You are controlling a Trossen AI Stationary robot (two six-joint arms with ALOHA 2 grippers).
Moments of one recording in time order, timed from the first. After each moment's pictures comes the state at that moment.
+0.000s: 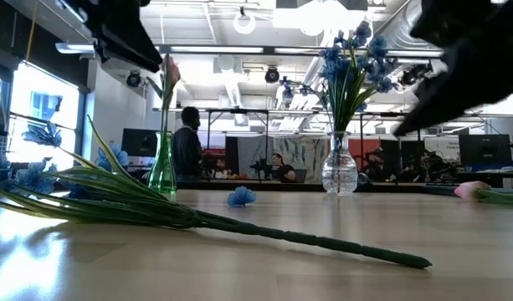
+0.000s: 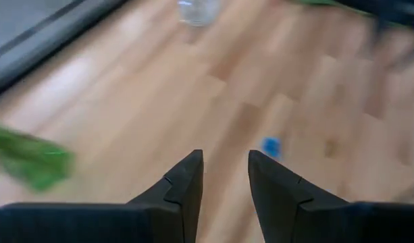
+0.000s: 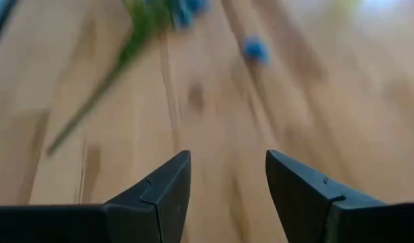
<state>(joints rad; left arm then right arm) -0.21 1.03 0.84 -0.61 -0.51 -0.56 0.59 1.36 0.58 0.02 0.55 0.54</state>
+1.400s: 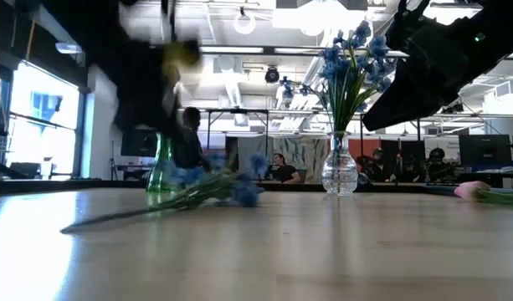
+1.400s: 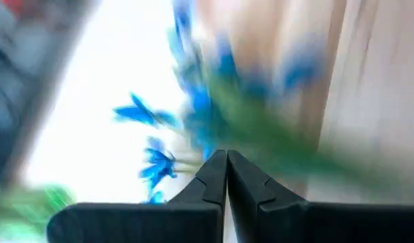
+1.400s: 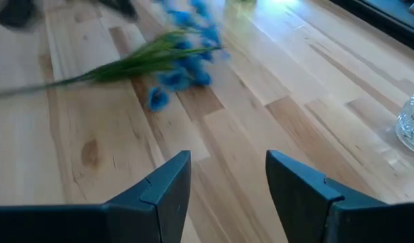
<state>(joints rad) -0.41 1.72 0.93 -0.43 -0.78 -0.40 0.44 1.30 0.58 -0.09 0.70 0.61</state>
